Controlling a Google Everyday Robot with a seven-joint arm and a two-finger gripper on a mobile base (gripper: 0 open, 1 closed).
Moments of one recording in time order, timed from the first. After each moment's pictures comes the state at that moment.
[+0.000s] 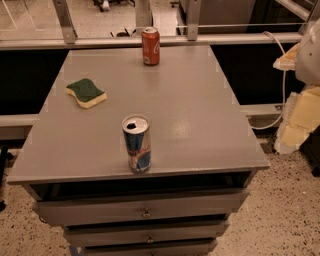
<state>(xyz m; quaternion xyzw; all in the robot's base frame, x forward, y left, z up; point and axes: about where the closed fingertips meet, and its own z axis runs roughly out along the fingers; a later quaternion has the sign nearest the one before) 0.438 -0.217 0.977 -0.60 0.78 -0.03 0.16</state>
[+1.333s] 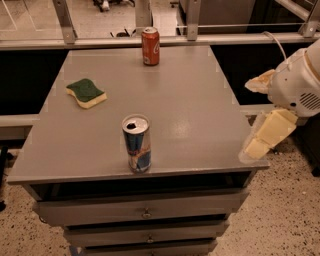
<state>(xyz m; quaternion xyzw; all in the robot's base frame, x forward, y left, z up) 0.447 -0.174 0.932 -0.58 0.77 0.08 0.24</state>
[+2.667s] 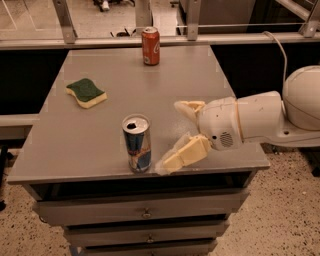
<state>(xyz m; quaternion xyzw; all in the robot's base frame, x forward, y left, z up) 0.451 -0.020 0.891 -0.52 0.67 0.33 0.42</state>
